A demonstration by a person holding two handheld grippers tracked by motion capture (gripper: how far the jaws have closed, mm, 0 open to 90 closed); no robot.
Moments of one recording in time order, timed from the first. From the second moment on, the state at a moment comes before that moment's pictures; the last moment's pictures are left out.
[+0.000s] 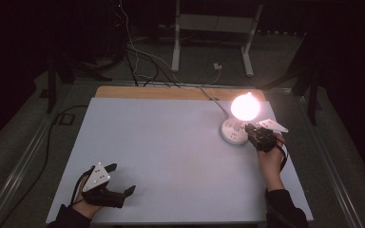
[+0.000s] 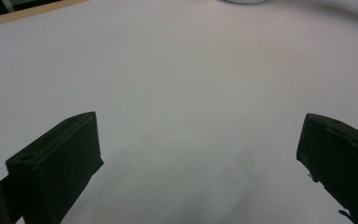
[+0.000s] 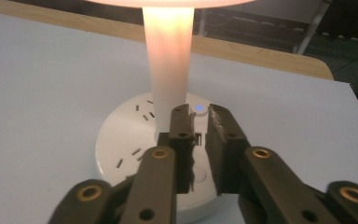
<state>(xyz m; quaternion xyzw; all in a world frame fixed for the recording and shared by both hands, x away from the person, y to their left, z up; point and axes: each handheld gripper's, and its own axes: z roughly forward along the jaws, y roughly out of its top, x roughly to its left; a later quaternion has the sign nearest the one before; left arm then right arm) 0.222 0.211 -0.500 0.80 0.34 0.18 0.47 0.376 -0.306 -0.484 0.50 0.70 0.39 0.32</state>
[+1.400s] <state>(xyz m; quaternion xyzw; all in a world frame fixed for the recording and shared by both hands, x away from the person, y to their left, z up) 0.220 0.212 -0.499 0.79 0.34 0.18 0.47 0.302 -0.293 -0.482 0.44 0.76 0.43 0.22</state>
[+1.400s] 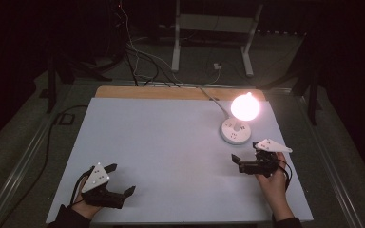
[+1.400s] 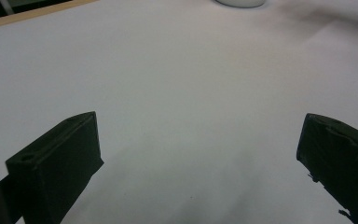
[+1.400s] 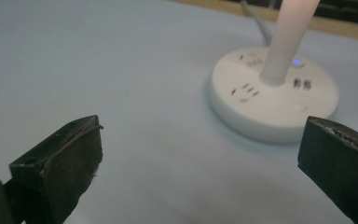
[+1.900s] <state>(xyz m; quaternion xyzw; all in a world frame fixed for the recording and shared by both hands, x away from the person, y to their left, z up) 0.220 0.211 -0.499 0.79 0.33 0.18 0.47 0.266 -0.294 -0.500 0.44 0.78 0.40 0.18</state>
